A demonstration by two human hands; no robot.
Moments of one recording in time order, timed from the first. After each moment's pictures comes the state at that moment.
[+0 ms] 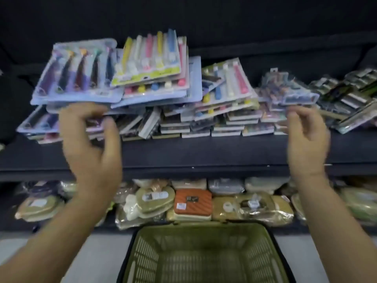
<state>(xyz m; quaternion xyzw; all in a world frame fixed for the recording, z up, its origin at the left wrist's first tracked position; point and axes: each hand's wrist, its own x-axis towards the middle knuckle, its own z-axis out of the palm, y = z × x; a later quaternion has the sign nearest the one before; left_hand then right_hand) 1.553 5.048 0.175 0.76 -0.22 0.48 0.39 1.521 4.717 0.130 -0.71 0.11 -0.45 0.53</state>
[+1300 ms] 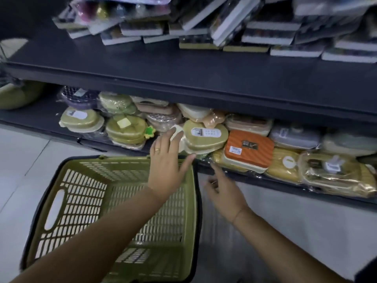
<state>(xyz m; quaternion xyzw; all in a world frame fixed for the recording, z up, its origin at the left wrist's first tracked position) 1.532 5.130 -0.068 0.97 -0.11 0.09 0.20 1.482 4.960 -0.095 -0.87 0.03 0.19 0.46</state>
